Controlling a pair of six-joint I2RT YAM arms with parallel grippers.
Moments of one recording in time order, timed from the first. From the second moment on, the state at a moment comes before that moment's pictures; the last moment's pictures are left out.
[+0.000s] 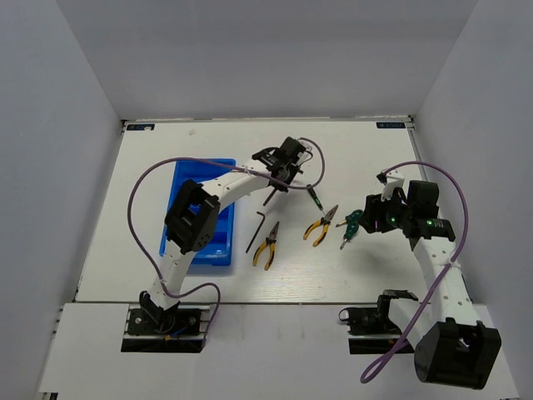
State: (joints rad) left arm -0.76 2.22 1.85 -0.62 -0.25 -0.05; right arm -0.07 0.93 0.71 -0.59 -0.49 -0.24
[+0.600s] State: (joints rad) left arm -0.57 1.69 1.37 -0.39 -0.26 0.59; right arm -0.07 0.92 0.71 -0.59 -0.49 -0.24
